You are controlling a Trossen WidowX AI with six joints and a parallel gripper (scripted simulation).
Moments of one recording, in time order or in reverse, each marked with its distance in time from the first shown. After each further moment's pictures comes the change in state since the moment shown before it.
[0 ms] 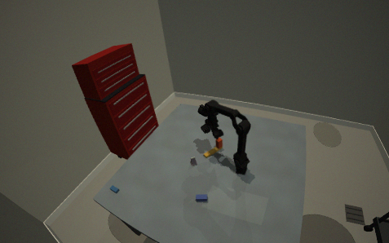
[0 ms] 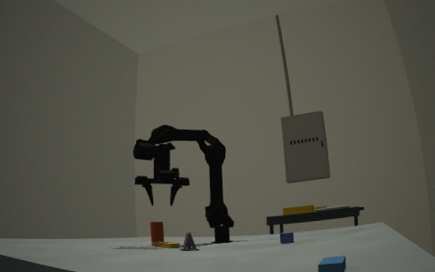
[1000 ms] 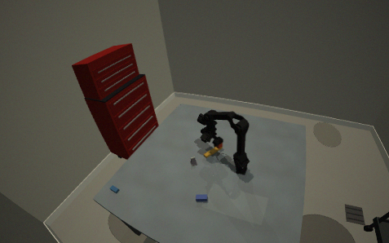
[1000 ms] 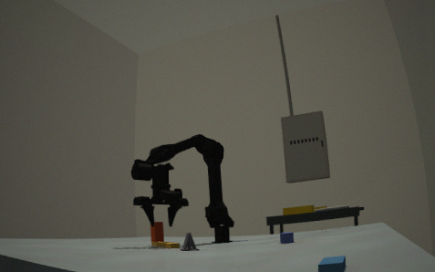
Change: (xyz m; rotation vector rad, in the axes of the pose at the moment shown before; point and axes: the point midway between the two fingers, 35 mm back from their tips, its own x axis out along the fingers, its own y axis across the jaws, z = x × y) arm 0.072 -0.007 0.027 -0.283 -0.081 -0.008
